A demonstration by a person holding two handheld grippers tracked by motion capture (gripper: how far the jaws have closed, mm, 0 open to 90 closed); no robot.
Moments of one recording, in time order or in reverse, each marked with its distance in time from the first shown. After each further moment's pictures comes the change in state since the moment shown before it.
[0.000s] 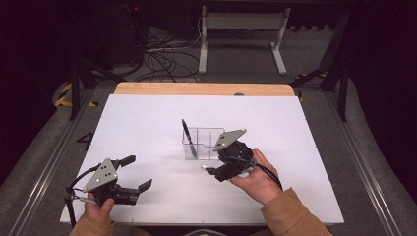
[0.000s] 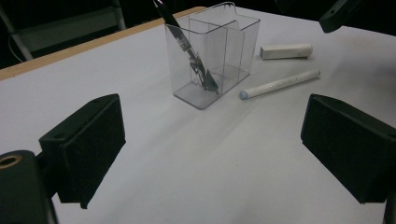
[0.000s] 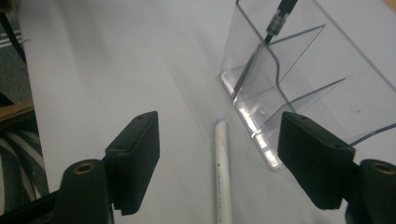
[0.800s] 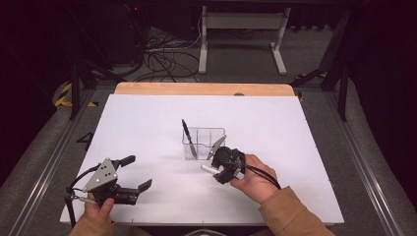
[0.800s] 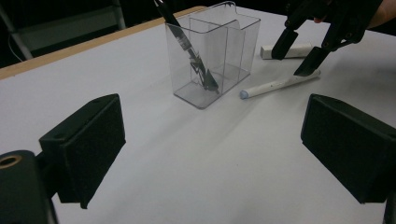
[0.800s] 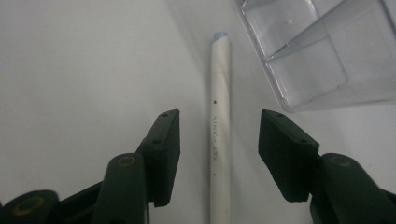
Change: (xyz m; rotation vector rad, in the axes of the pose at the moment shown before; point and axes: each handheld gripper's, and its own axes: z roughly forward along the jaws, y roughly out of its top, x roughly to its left) left arm 0.000 0.000 0.000 0.001 -0.001 -0.005; right arm -0.005 -0.014 0.046 0.340 -0.014 -0.034
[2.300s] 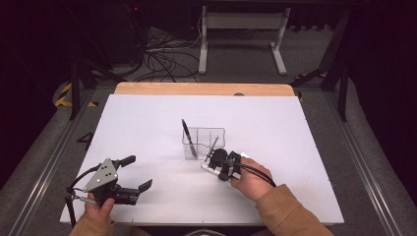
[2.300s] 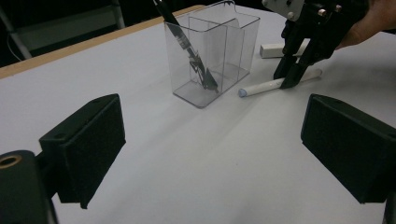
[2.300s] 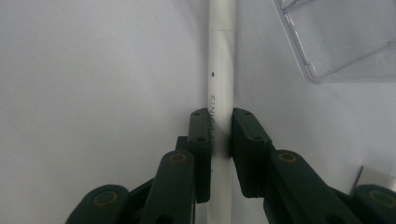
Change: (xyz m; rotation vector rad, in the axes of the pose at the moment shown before) left arm 0.000 0.000 0.000 0.008 -0.003 0.004; right arm -0.004 0.003 0.029 0.175 0.021 0.048
